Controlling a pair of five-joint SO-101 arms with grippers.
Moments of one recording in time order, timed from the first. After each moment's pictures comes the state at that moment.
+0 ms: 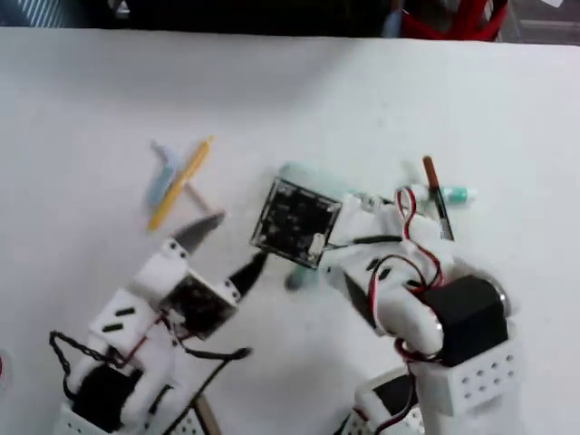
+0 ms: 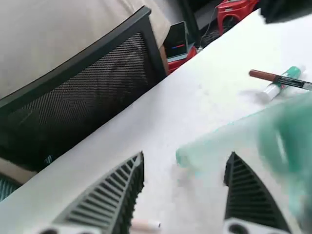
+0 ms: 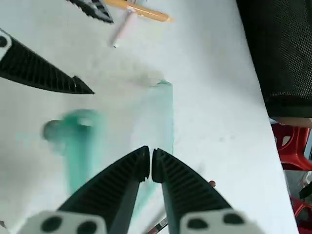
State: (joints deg) left arm 23.0 -104.5 77.8 51.3 -24.0; right arm -27.7 -43.5 1.3 97.0 52.7
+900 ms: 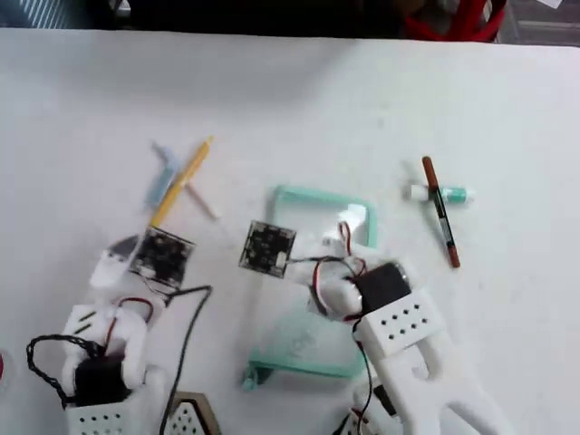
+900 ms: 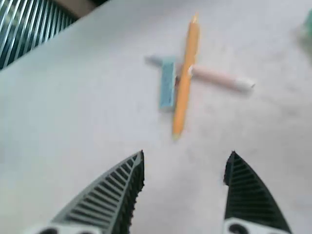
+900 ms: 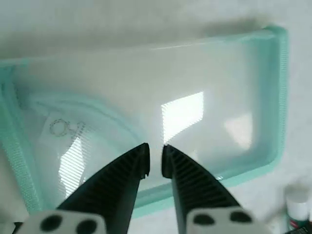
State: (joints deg) left arm -16.1 -104.5 89.2 61.9 -31.8; right arm -30.9 -47.3 56.4 67.7 51.8
